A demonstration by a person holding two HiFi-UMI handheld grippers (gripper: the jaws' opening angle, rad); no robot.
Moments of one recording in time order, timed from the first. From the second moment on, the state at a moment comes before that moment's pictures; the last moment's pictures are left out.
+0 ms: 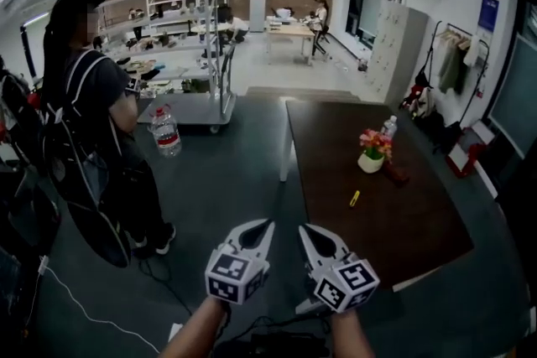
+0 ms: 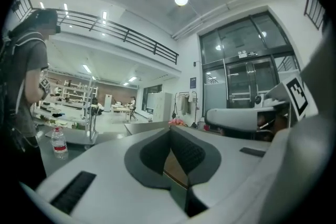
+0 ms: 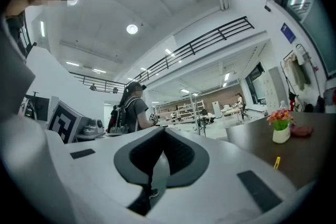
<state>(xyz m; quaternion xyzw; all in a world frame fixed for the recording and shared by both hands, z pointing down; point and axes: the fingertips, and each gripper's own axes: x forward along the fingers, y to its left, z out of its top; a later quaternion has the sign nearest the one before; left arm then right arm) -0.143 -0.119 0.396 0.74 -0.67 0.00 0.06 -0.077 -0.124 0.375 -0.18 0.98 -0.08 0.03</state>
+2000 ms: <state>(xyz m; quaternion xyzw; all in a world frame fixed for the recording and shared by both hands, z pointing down) 0.024 -0.512 0.597 0.83 -0.49 0.19 0.18 0.101 -0.435 0.470 -0.52 0.84 -0.15 -0.04</state>
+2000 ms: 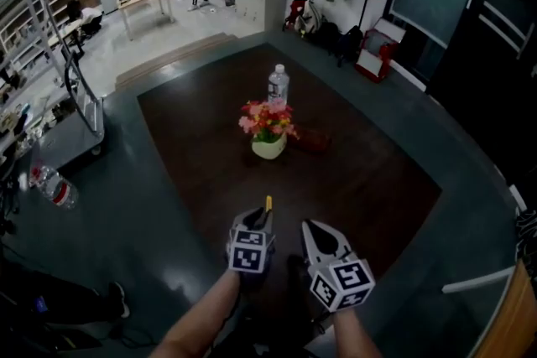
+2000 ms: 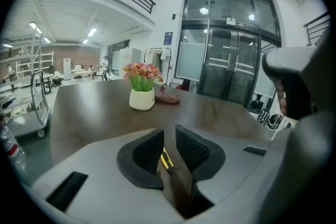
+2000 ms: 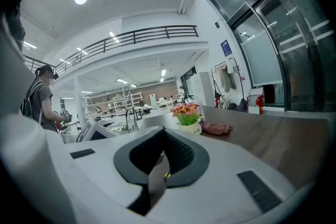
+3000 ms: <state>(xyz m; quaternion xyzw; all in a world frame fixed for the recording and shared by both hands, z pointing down) 0.027 -0.541 0.685 0.76 -0.52 0.35 0.19 0.137 -0.443 0.509 -0.52 0.83 -0.19 -0.04</state>
